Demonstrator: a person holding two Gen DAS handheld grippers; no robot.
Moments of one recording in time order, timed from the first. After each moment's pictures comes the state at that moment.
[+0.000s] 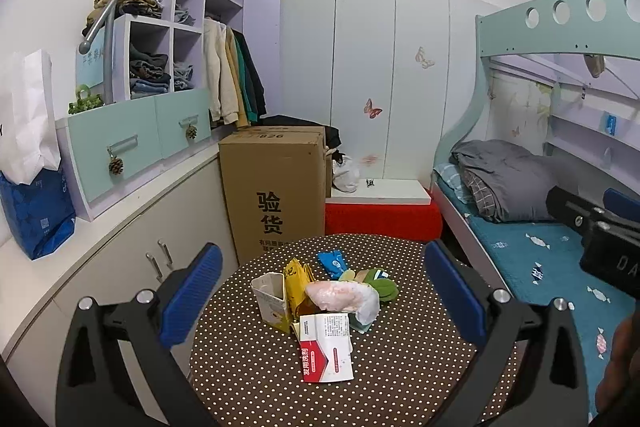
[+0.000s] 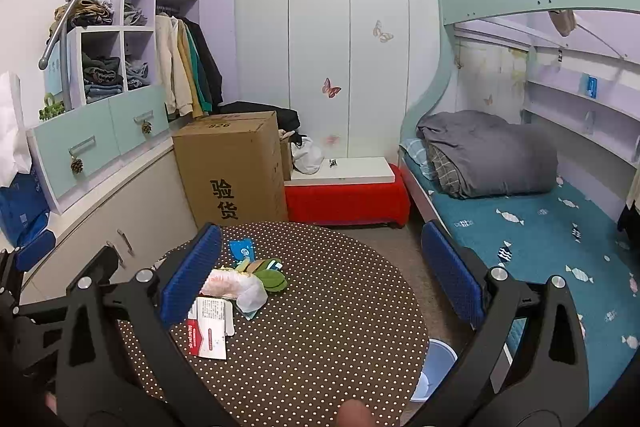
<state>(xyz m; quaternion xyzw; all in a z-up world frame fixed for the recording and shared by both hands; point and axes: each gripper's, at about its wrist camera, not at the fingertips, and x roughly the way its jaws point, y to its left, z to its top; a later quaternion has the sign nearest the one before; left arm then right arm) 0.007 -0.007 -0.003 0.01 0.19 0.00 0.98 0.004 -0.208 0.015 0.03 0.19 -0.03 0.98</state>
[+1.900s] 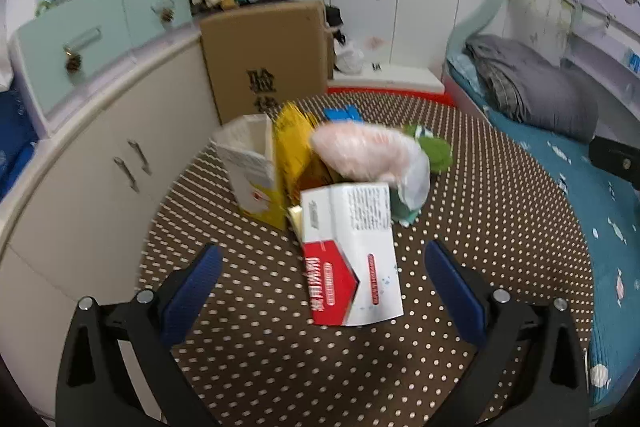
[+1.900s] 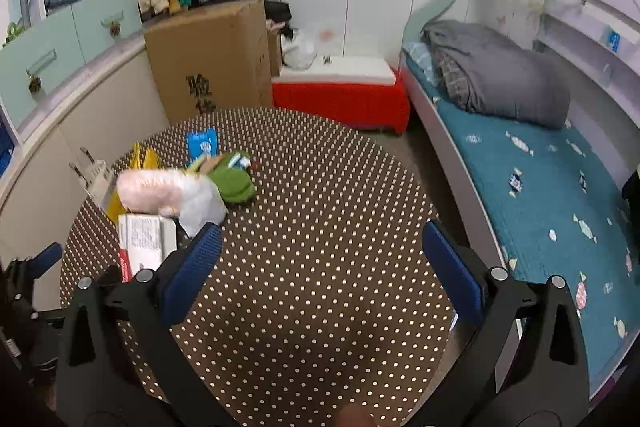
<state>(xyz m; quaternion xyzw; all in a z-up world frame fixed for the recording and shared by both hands) 0.102 0.009 -0.171 0.02 0.38 -0.01 0.92 0.098 -0.222 -0.113 0.02 0.37 -0.04 0.93</state>
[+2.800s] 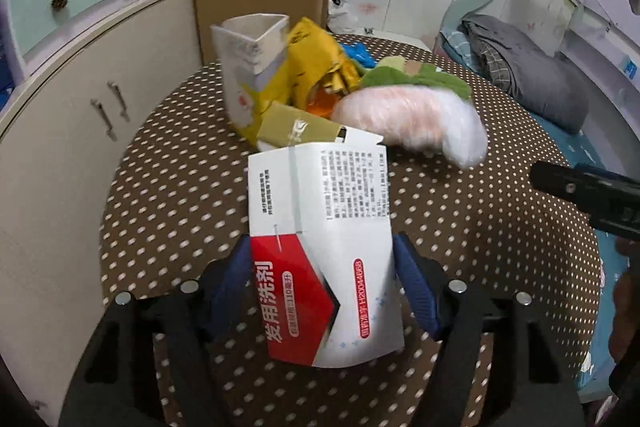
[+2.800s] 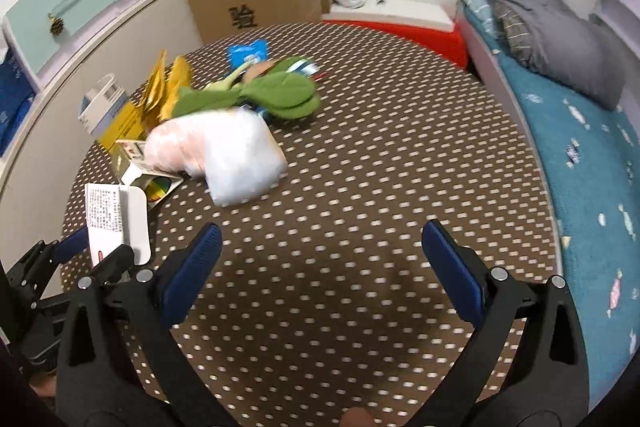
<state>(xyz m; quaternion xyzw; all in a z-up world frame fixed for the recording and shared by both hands) 0.085 0.051 -0.227 -0.03 0.43 -0.04 0.90 0.131 -0.170 -0.192 0.02 0.46 0.06 0.89</state>
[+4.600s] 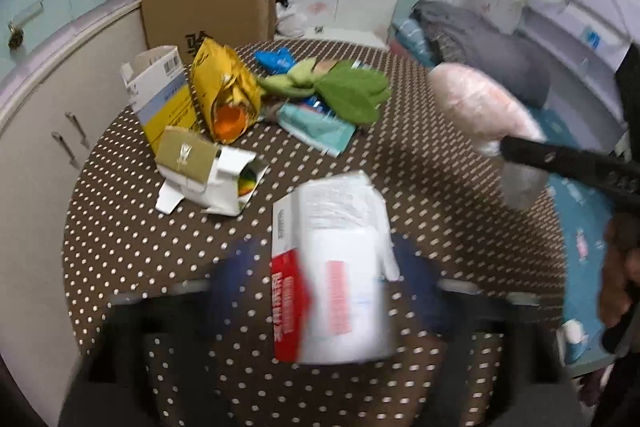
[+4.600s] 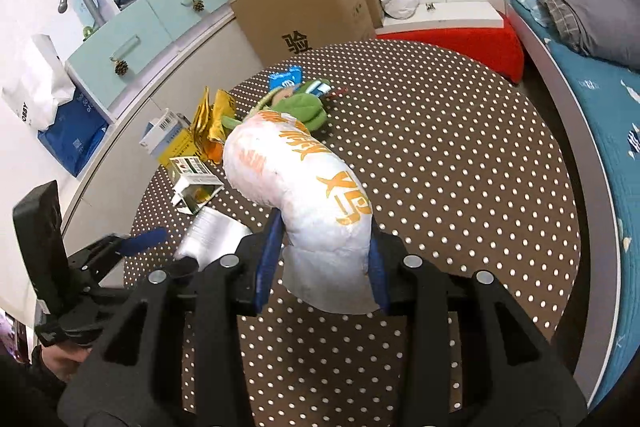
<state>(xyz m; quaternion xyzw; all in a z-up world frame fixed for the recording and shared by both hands) 0.087 -0.011 -0.219 0.02 0.43 -0.10 0.90 0.116 -0.248 -0.183 0.13 0.42 0.18 0.88</state>
